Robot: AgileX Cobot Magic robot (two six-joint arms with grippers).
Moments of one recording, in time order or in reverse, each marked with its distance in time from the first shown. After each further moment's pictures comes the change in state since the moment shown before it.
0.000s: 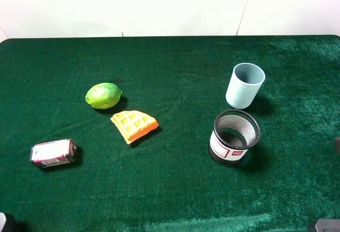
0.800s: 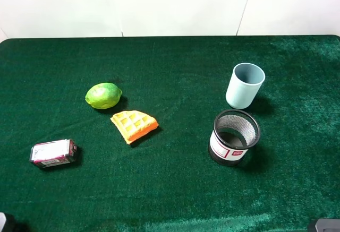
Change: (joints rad) left arm 0.000 0.000 0.000 0.000 0.000 0.000; right arm -0.099 -0.287 0.033 0.035 -0.017 0.010
